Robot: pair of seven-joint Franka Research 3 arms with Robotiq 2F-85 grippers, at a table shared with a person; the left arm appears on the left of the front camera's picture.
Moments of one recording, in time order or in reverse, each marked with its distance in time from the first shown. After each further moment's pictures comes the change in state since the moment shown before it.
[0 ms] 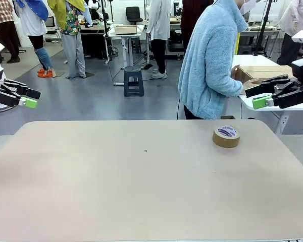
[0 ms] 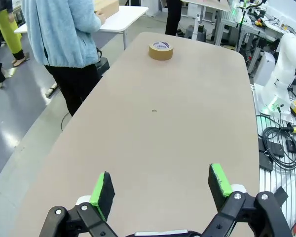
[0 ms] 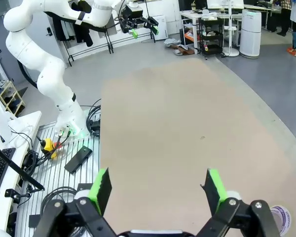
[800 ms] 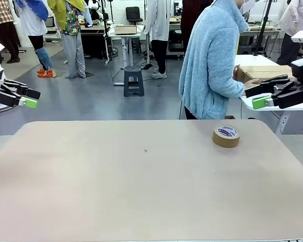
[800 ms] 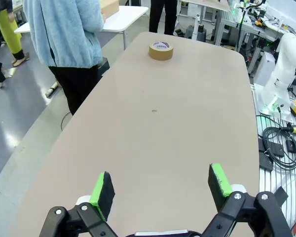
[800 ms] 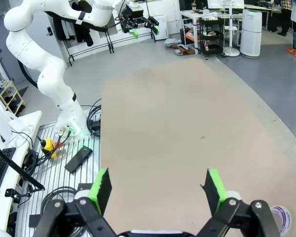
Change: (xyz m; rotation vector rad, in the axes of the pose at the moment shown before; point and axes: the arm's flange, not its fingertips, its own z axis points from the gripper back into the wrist) left arm 0.000 0.000 0.000 0.000 0.000 0.000; right arm 0.000 0.000 -0.001 0.002 0.001 0.001
